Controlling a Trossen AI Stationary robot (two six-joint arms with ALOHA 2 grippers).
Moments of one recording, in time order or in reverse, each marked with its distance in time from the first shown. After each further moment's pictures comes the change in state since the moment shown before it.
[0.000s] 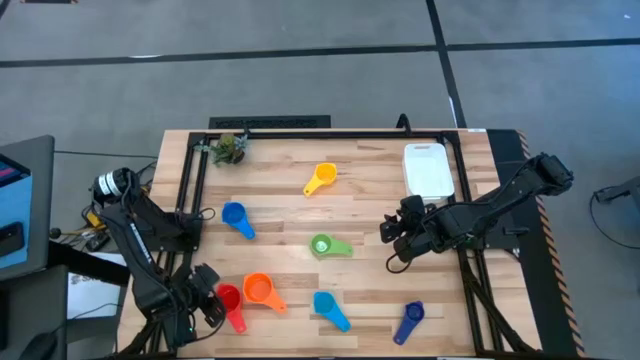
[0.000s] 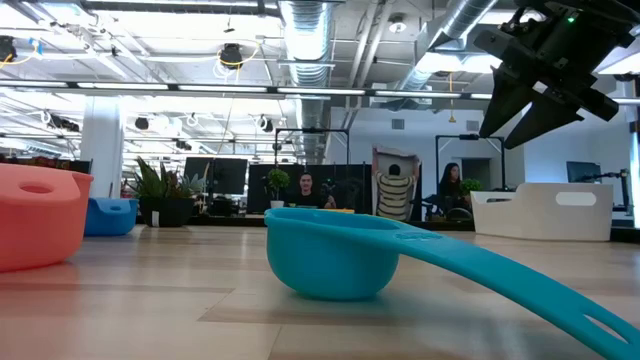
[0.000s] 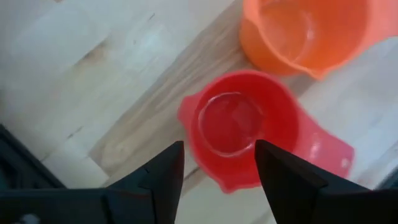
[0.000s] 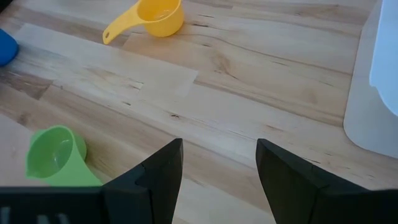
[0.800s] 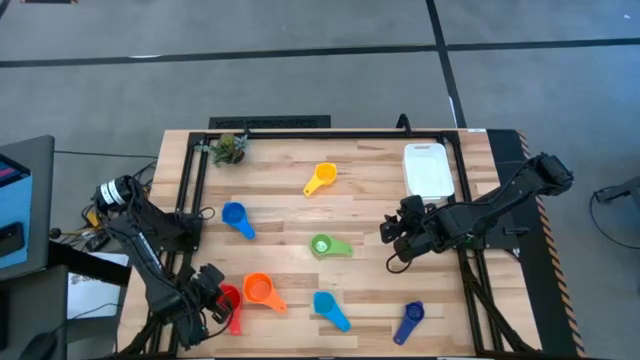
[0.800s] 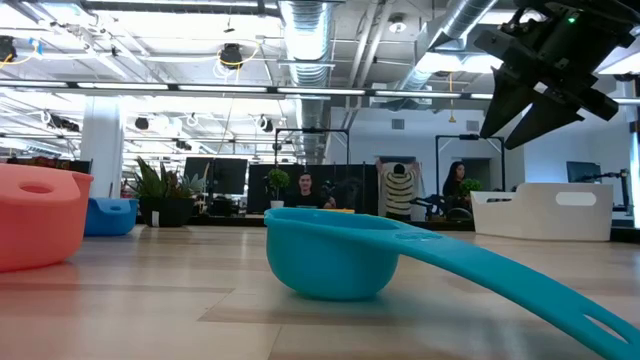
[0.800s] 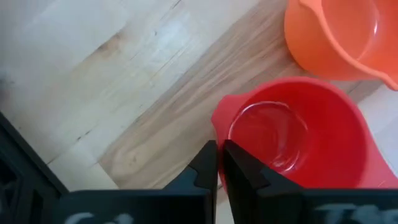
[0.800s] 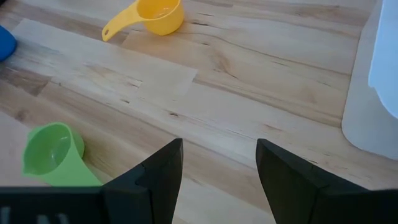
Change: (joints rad) left arm 0.050 0.079 -0.038 0.043 0.056 0.004; right arm 0.001 0.000 0.000 -0.003 -0.005 -0.017
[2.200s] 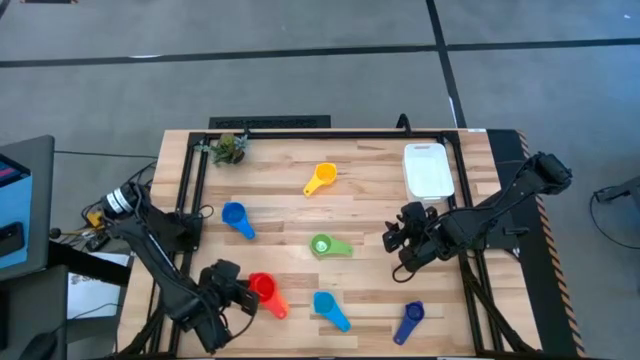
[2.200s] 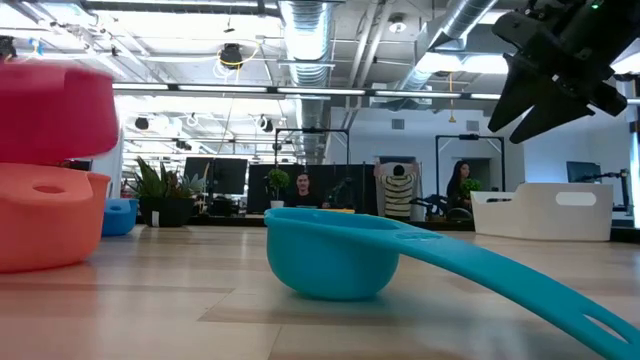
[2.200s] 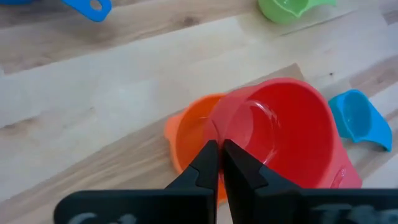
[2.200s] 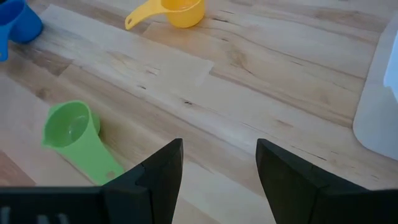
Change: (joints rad) left arm 0.150 0.098 0.246 -0.119 -0.356 -0.141; right arm 0.087 0.000 0.000 0.001 0.029 -0.009
